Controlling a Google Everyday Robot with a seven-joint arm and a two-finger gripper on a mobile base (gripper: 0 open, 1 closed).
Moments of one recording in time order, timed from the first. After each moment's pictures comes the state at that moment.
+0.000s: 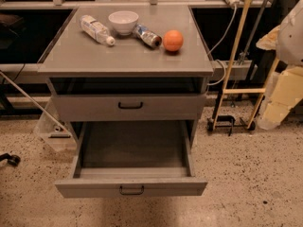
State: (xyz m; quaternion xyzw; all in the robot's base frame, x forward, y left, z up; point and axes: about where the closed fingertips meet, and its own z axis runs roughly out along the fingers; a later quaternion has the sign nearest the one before) arm 0.438 -0.216 0.978 -0.60 0.78 -0.04 0.16
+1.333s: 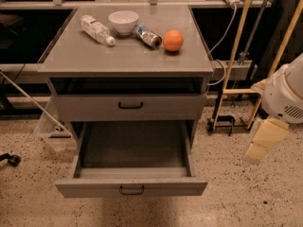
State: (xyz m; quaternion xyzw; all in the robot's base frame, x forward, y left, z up) arm 0.430 -0.230 0.876 -0.56 0.81 -0.01 0.17
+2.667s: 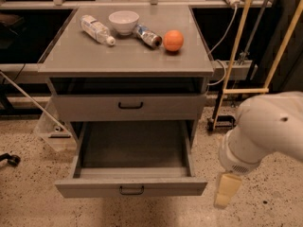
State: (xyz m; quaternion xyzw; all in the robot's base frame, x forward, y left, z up) arm 0.408 -0.197 0.705 -0.61 0.78 0.00 0.09
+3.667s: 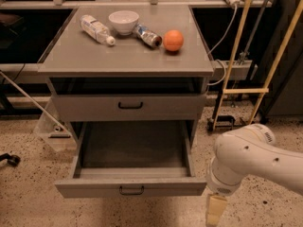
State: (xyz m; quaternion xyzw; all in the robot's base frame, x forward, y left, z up) arm 0.386 -0.193 0.590 -0.63 0.77 0.03 0.03
